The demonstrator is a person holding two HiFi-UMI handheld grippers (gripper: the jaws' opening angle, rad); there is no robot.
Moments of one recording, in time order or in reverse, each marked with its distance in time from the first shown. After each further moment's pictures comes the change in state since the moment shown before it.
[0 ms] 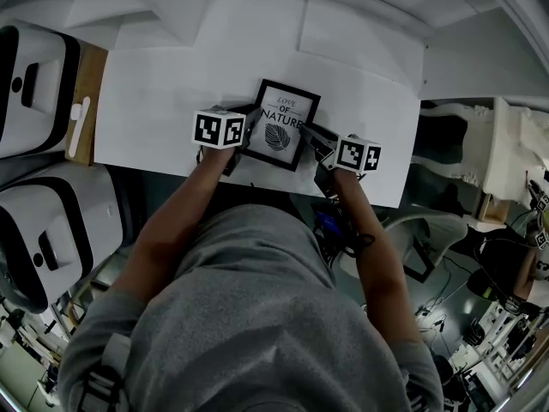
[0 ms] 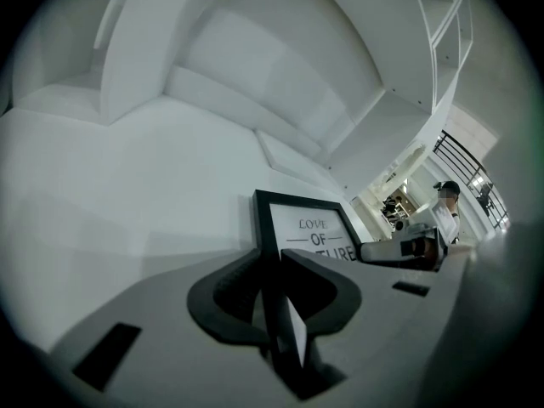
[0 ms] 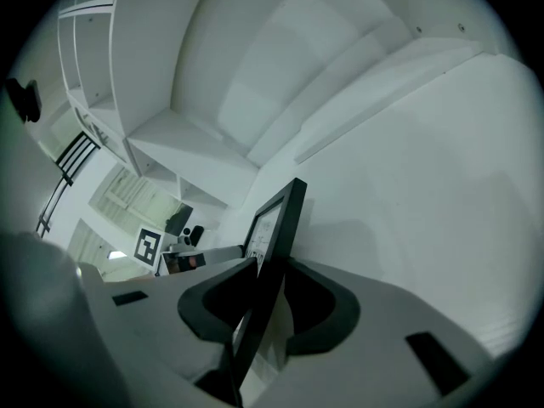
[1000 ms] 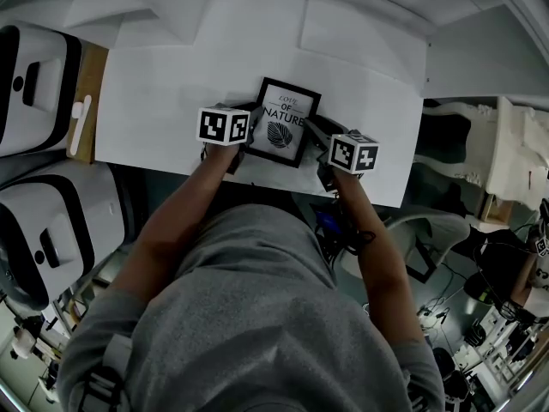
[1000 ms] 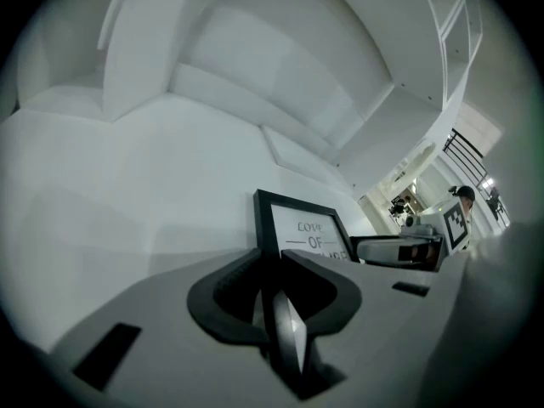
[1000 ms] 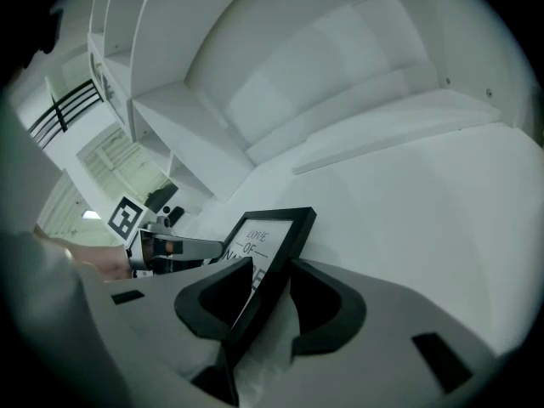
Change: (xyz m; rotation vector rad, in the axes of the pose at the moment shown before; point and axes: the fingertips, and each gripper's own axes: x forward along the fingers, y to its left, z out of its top) left arm 0.003 0.003 -0.003 -0.013 0.019 0.050; right arm 0.001 -0.015 0.010 -0.227 -0.007 -0.166
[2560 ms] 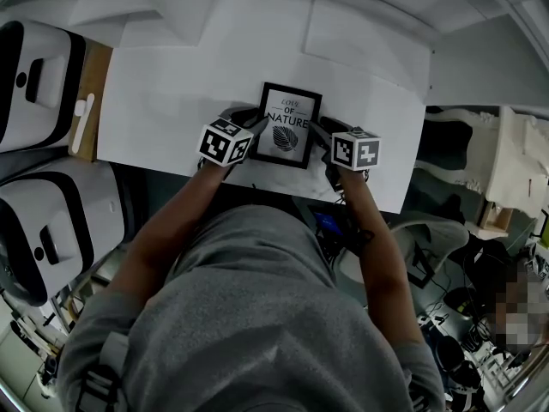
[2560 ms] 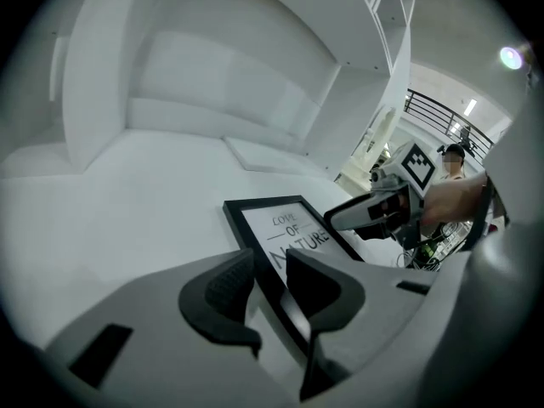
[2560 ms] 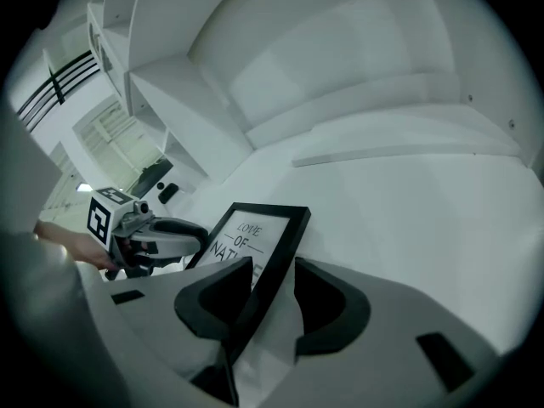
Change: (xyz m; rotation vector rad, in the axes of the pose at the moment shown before) left arm -0.012 -0.016 -0.010 0.302 -0.032 -0.051; right arm 0.003 -0.006 0.002 -0.100 0.128 -0.054
